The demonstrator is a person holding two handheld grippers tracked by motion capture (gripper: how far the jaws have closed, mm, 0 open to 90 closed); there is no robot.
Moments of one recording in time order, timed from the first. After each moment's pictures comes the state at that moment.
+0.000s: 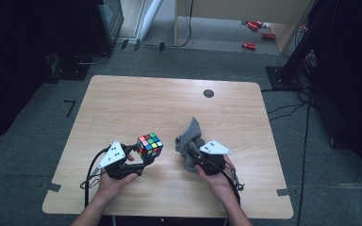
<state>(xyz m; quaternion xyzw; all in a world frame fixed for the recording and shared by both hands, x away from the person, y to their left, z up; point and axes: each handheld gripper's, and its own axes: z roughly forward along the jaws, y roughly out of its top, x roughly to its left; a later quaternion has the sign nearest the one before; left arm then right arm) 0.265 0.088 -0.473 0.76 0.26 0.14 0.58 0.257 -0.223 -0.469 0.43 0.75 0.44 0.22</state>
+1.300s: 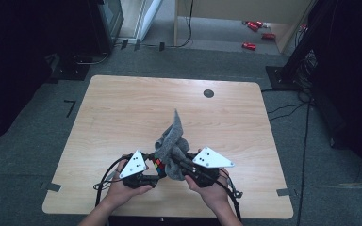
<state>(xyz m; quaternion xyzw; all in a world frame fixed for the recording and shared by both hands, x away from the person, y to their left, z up) 0.244 0.047 -0.474 0.81 0.18 0.13 0.54 0.213 -0.190 -0.414 0.33 0.74 0.56 0.19</state>
